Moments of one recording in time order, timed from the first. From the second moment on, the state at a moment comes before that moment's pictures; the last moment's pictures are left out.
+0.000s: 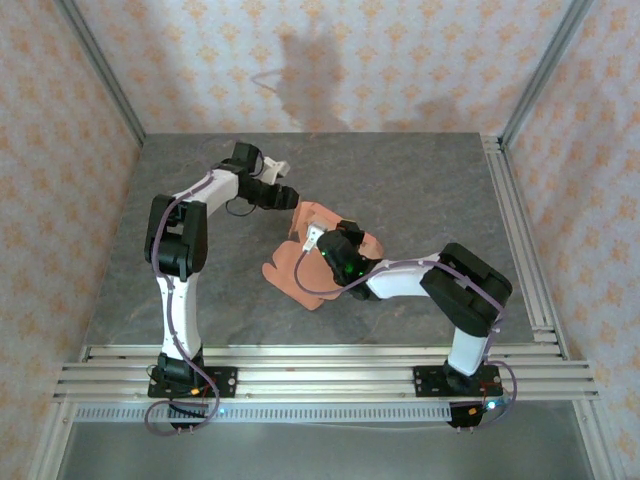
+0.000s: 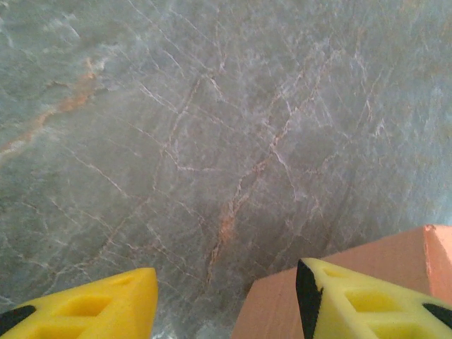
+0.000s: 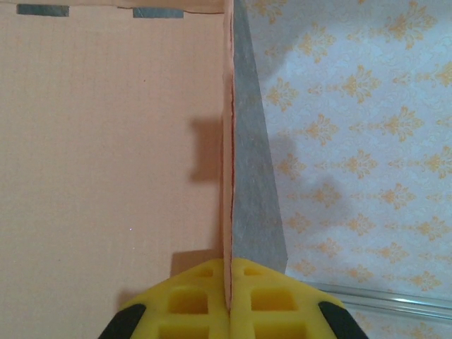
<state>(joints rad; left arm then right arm) -0.13 2.16 1.62 -0.59 0.72 -0.01 0.88 1.78 0.83 0.43 0.85 -0.97</state>
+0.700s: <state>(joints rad) -0.14 1.95 1.29 -0.38 0.70 -0.07 0.88 1.81 0.83 0.56 0.85 -1.09</state>
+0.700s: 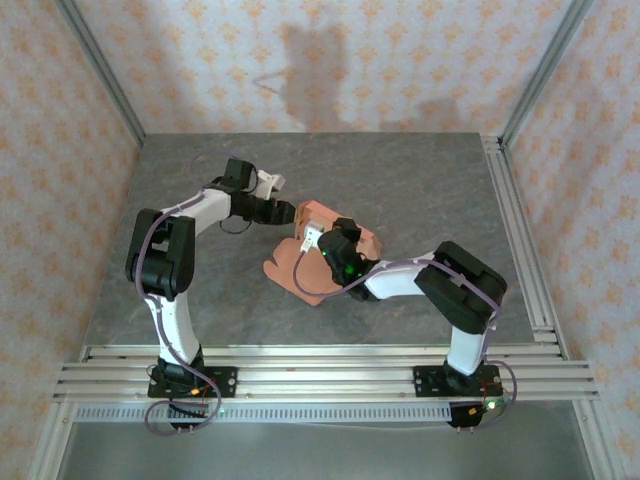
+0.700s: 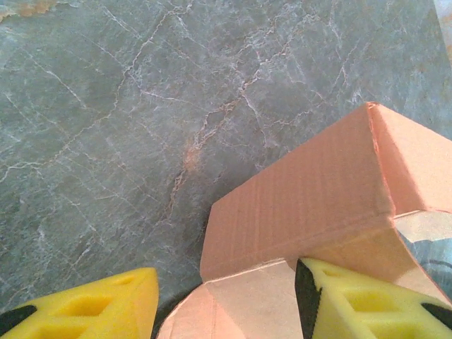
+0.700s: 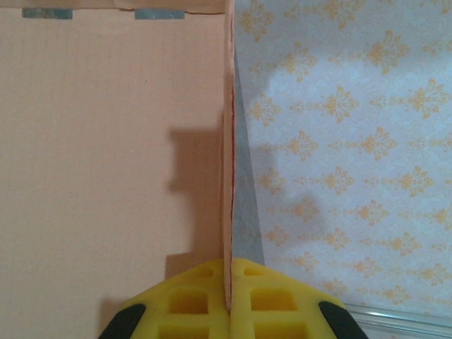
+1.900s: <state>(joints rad) -0.19 1.88 1.17 -0.33 0.66 -0.07 0.88 1.83 0.86 0.53 0.82 -1.10</state>
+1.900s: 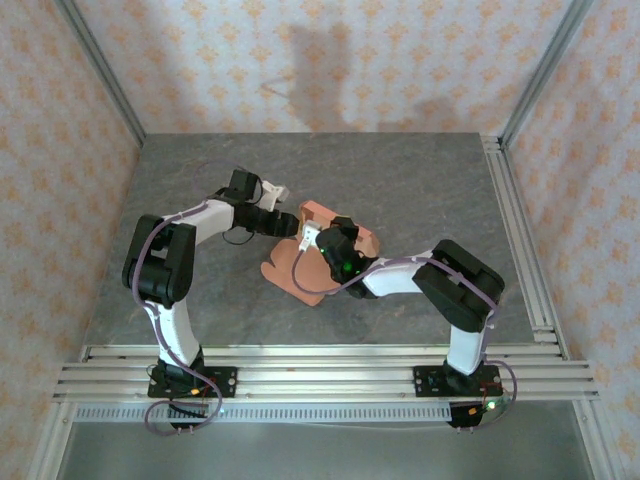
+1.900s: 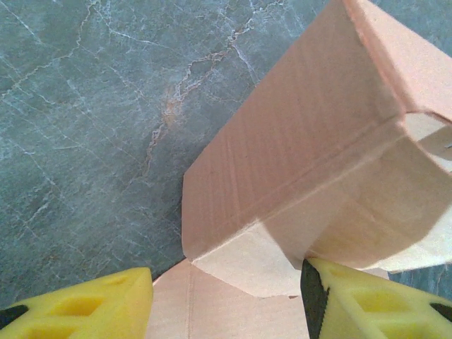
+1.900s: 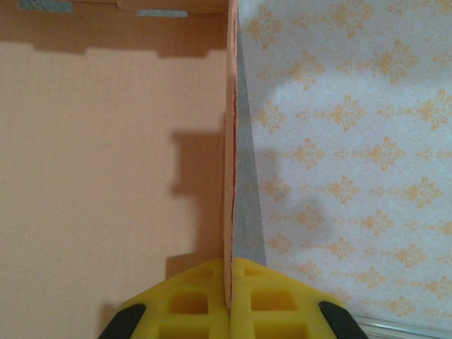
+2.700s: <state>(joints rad) -0.22 1.92 1.20 -0.32 0.65 -0.10 0.87 1.81 0.92 0.33 0.75 -0.96</state>
